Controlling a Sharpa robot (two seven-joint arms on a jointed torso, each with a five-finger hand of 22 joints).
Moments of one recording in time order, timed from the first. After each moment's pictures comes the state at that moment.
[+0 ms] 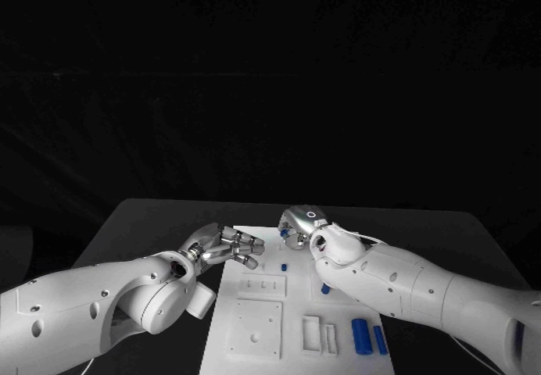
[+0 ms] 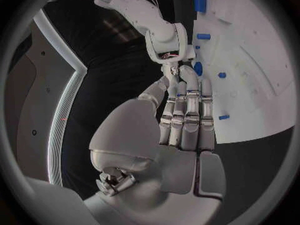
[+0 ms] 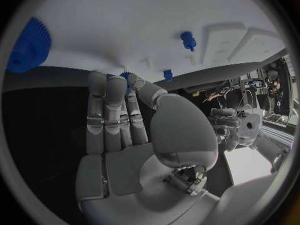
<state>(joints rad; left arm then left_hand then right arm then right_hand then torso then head) 1.37 -0.80 -0.23 1.60 -0.24 -0.34 0.22 1.35 -0.01 0.18 -0.10 0.17 1.09 0.12 0.06 0.07 1.23 0.08 0.06 0.06 1.30 0.04 0.22 0.09 0.05 0.88 0.02 0.62 0.23 1.19 -0.36 0.00 0.94 -1.79 -0.48 -0.19 1.27 -0.07 0.63 -0.27 0.05 1.24 0.09 0.06 0.06 1.30 0.05 0.06 0.06 1.45 -0.05 0.86 0.55 0.10 1.38 -0.08 0.50 1.07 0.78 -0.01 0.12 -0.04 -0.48</state>
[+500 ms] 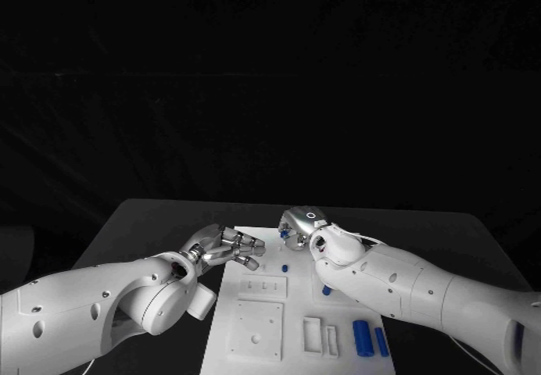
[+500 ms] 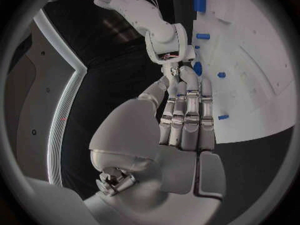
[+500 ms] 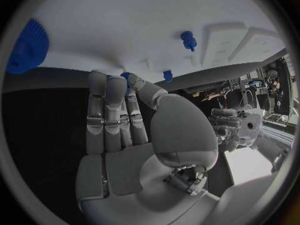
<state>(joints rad) 1.37 -0.80 -0.23 1.60 -0.24 -0.34 0.22 1.35 -0.01 0.19 -0.09 0.17 1.08 0.13 0.06 0.07 1.23 0.08 0.06 0.06 1.30 0.04 0.22 0.09 0.05 0.88 0.02 0.62 0.23 1.19 -0.36 0.00 0.93 -1.79 -0.47 -0.20 1.26 -0.07 0.63 -0.27 0.04 1.23 0.09 0.06 0.06 1.30 0.05 0.06 0.06 1.45 -0.05 0.86 0.54 0.10 1.39 -0.08 0.46 1.10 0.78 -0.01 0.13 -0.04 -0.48</state>
